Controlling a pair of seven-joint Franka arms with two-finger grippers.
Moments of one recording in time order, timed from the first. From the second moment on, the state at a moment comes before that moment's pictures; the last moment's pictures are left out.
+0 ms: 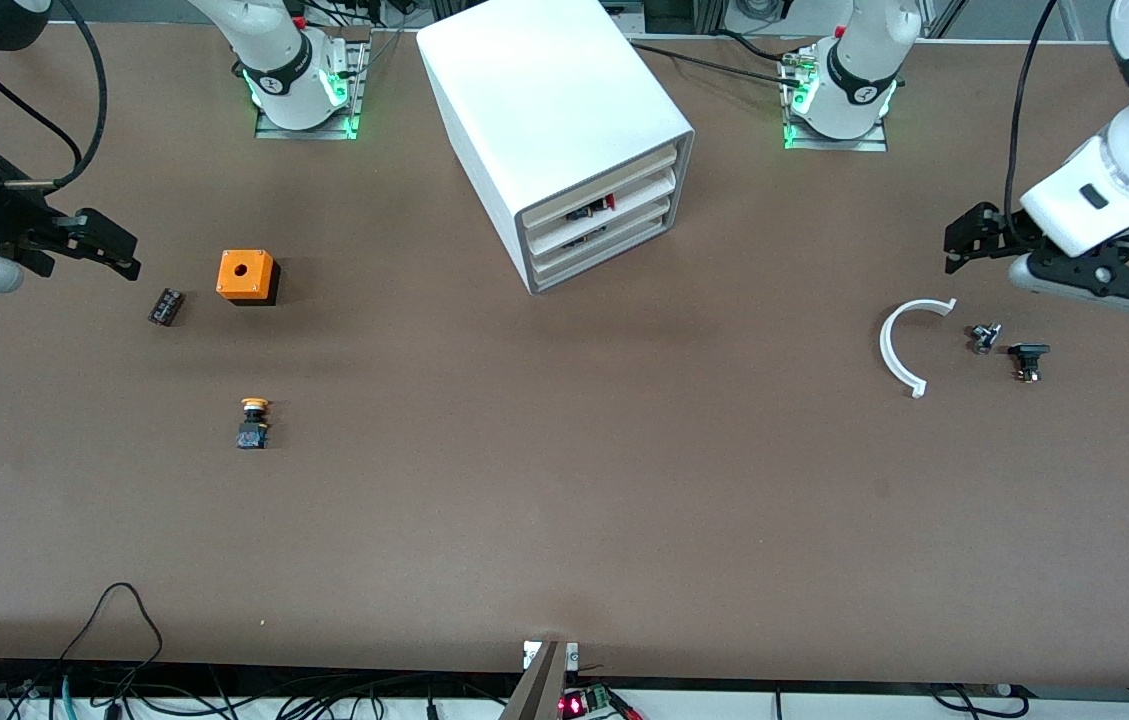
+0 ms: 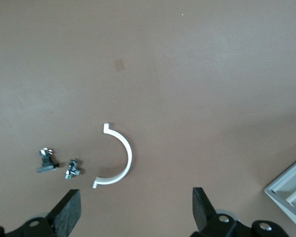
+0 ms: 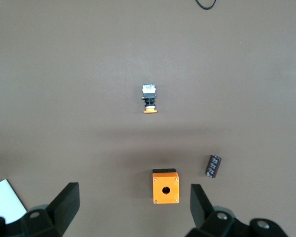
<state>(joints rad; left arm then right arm) -0.03 -0.03 -0.04 -1.74 -0.02 1.69 0.15 -0.03 0.03 0.11 -1.62 -0.03 1.69 0.10</state>
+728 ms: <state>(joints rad) -0.06 -0.06 0.00 -1.76 -0.02 1.68 0.10 -0.03 0.04 0.12 -1.60 -0.04 1.68 0.11</state>
